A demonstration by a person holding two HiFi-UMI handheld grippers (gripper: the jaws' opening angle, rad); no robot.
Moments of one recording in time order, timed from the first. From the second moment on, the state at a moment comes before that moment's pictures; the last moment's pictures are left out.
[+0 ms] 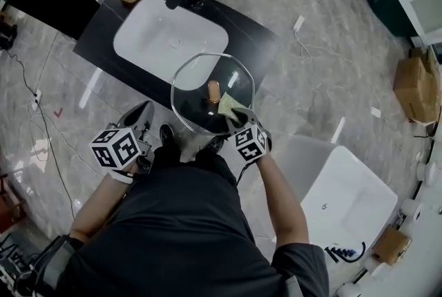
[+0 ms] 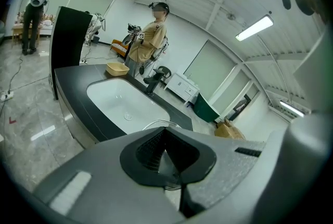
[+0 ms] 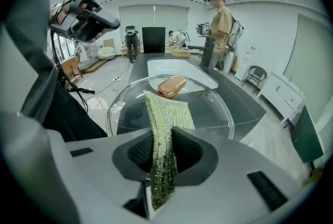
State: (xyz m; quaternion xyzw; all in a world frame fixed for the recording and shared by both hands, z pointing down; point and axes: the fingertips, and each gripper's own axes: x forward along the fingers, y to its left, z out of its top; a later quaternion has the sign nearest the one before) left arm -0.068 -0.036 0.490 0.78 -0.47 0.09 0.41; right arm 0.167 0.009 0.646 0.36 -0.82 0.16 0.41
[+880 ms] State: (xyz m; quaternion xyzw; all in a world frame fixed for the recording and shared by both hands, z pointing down) left arm -0.094 -0.046 0.514 0.78 -0.41 0.13 0.45; right arm 0.126 0.025 0.638 0.55 -0.70 0.37 0.27
